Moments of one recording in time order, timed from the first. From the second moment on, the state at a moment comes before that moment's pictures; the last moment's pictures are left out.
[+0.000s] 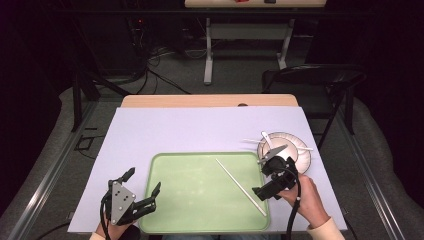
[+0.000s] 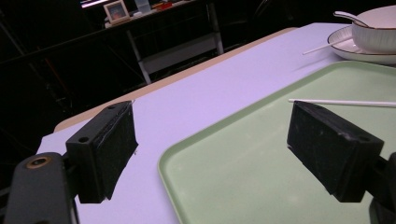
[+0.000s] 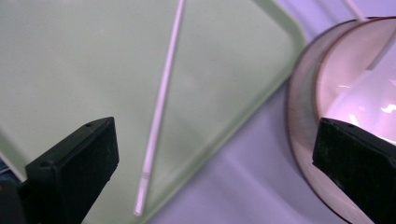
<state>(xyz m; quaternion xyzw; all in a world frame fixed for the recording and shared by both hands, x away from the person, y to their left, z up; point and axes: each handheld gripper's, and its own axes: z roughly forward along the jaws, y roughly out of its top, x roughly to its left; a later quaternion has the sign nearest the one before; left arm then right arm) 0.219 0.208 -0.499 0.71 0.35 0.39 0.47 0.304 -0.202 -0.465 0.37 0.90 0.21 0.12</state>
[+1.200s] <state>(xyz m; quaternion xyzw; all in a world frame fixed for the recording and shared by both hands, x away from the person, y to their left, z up) 0.220 0.207 -0.500 0.71 0.36 0.39 0.47 0.421 -0.314 -0.414 0.37 0.89 0.19 0.17</state>
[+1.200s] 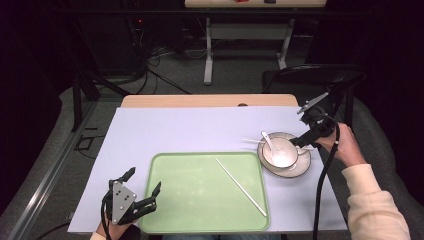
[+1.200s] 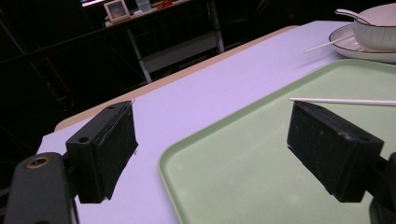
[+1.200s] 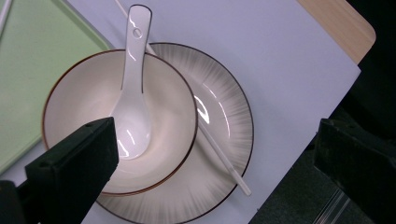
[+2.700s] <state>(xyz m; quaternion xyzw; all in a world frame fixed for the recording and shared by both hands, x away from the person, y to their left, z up) 0.220 0.207 -0.500 0.71 0.36 0.39 0.47 0.476 -0.331 -0.489 0.34 0.94 0.07 0.06</state>
